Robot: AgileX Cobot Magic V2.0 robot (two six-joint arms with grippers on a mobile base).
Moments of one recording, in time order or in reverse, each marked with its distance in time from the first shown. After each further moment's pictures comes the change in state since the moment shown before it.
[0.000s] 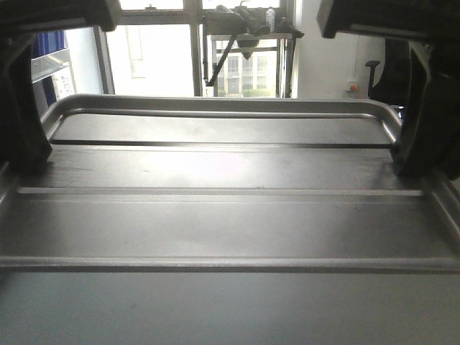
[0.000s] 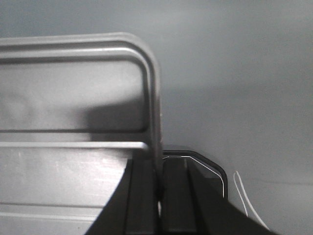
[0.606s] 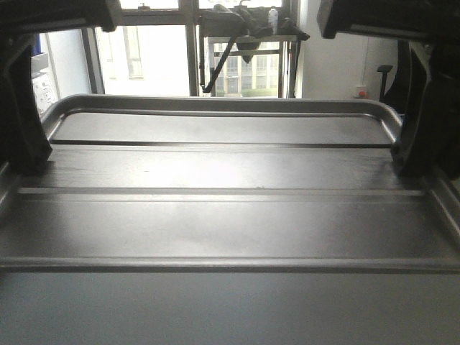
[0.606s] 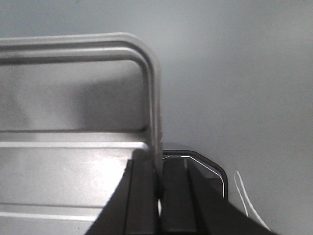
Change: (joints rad) left arm 0.000 0.000 0.000 0.000 0.000 0.000; right arm 0.000 0.000 0.000 0.000 0.000 0.000
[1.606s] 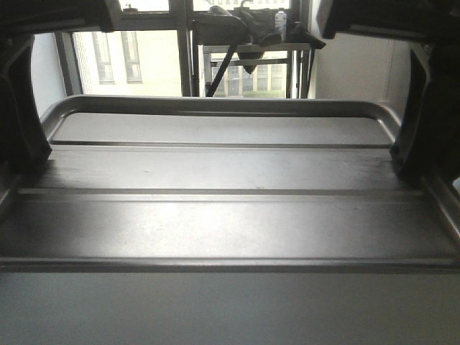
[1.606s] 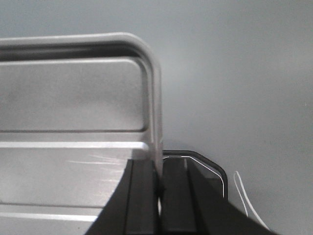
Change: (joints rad) left arm 0.000 0.000 0.000 0.000 0.000 0.000; right arm 0.000 0.000 0.000 0.000 0.000 0.000
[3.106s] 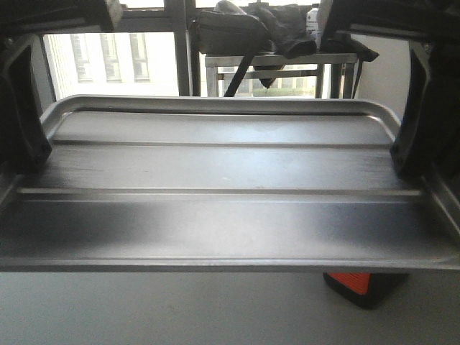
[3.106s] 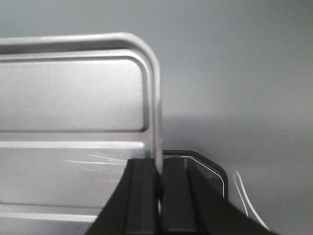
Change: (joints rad) left arm 0.000 0.000 0.000 0.000 0.000 0.000; right arm 0.000 0.000 0.000 -0.001 0.000 0.000
